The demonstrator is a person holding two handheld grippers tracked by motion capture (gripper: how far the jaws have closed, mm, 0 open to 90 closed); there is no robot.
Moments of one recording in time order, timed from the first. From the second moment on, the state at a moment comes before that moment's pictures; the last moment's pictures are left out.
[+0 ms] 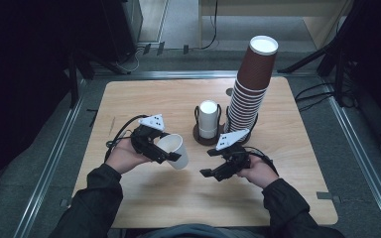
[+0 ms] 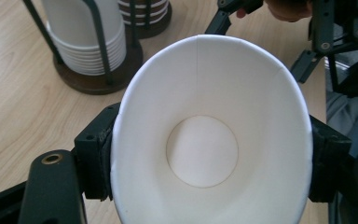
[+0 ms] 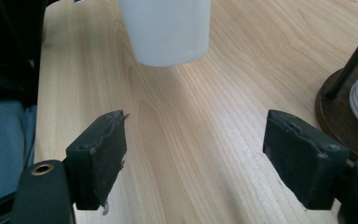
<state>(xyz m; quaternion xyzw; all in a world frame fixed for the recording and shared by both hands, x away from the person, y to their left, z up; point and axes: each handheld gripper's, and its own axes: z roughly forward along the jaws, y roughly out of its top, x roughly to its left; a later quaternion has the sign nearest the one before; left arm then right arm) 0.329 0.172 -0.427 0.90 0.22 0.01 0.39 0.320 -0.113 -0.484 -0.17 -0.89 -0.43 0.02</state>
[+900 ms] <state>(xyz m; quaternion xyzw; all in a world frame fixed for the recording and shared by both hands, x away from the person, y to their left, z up) 0.348 0.221 -0.433 0.89 0.29 0.05 0.35 0.326 -0.122 -0.491 -0.19 -0.90 -0.40 -0.01</state>
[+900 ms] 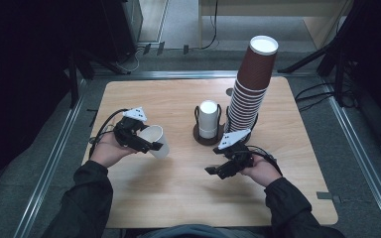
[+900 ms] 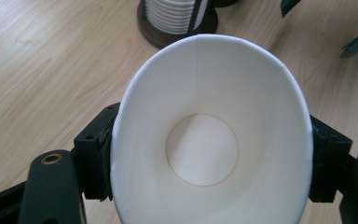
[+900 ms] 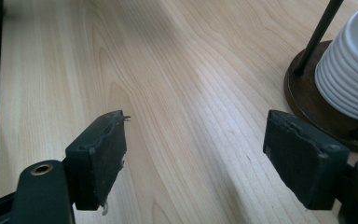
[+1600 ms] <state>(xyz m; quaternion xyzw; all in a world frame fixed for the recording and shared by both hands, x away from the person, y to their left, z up) 0.375 0.269 -0.447 0.87 0.36 0.08 0.34 0.324 -0.123 -0.489 -0.17 -0.90 -0.41 -0.01</state>
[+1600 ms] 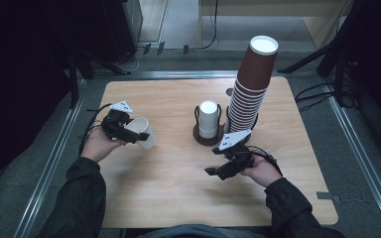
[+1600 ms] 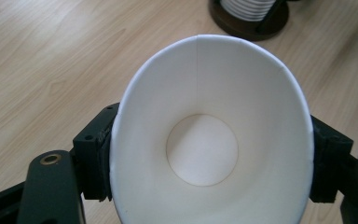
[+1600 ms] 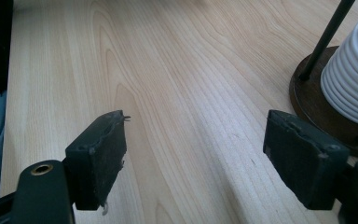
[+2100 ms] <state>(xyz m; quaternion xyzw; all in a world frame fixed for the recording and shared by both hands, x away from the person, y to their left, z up) 0.392 0.297 -0.457 0.84 0.42 0.12 0.31 0.320 -0.127 -0.491 -0.18 -0.90 -0.40 -0.01</state>
